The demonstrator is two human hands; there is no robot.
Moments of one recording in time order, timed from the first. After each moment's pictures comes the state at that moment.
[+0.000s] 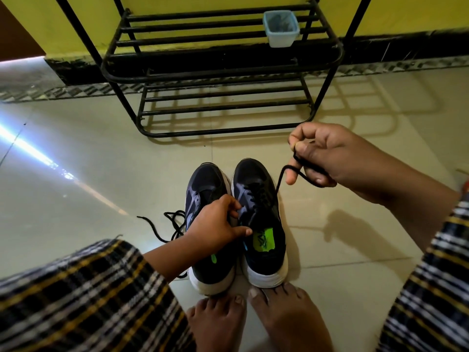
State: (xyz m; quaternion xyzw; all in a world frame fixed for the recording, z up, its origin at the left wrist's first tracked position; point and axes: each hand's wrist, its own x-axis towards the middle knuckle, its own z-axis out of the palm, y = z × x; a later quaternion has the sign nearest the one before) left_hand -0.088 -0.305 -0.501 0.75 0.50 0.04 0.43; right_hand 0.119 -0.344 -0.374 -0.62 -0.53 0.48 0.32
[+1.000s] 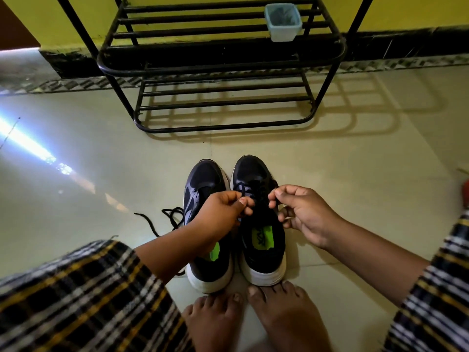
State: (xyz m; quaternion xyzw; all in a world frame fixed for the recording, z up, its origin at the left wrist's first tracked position) left_hand -0.070 -0.309 -0.484 0.53 0.53 0.14 0.65; right_hand 0.093 -0.357 -0.489 -0.65 -0.25 0.59 0.40
